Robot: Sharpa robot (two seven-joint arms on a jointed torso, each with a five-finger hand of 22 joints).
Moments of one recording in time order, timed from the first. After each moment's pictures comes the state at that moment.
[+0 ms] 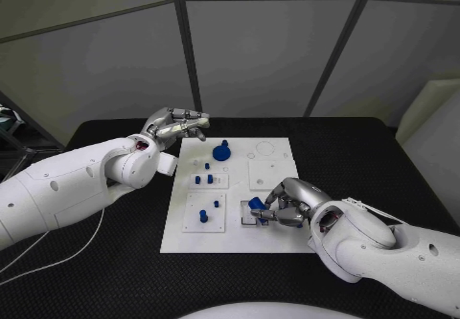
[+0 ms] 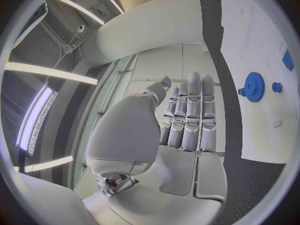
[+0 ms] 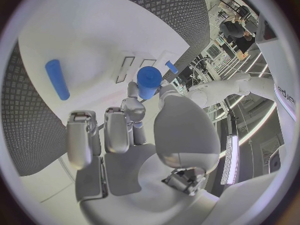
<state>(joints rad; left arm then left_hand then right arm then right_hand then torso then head) 1.13 -0.81 0.11 1.36 -0.17 -0.18 0.30 1.38 -0.12 0.36 0.00 0.06 1.06 0.17 0.07 0.09 1.22 0.10 0.08 0.07 1.19 0.03 0.55 0.50 0.19 0.95 0.14 0.57 0.68 0.92 -0.89 0.06 1.92 -1.52 -0.43 -0.62 1.12 -0.14 0.02 0.29 0.25 1.16 0.03 0.15 0.52 1.38 -0.04 1.07 1.06 1.47 -0.10 1.38 1.17 0.01 1.47 0.01 1.54 1.31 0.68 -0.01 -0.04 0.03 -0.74</state>
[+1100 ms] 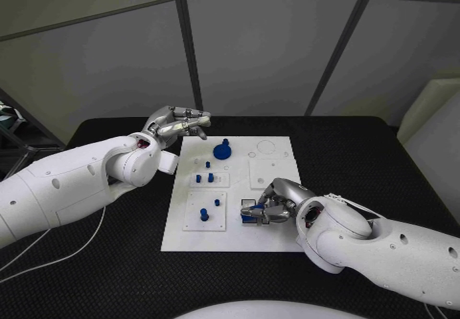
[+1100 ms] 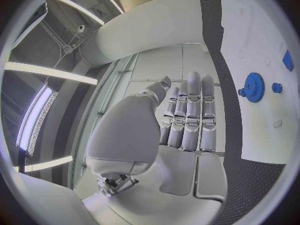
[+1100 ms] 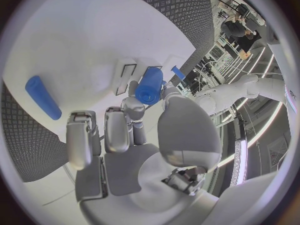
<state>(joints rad) 1.13 -0.82 0.10 1.36 -0.17 -0.18 0.30 1.38 -0.12 0.36 0.00 0.06 1.06 0.17 0.07 0.09 1.22 0.10 0.08 0.07 1.19 0.03 0.55 0.50 0.19 0.95 0.14 0.57 0.68 0.93 -0.79 0.06 1.83 -1.50 -0.38 -0.68 1.02 -0.17 -0.01 0.30 0.13 1.18 0.02 0.15 0.60 1.38 -0.04 1.04 1.06 1.46 -0.10 1.37 1.16 0.01 1.47 0.01 1.54 1.31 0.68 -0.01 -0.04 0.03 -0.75</state>
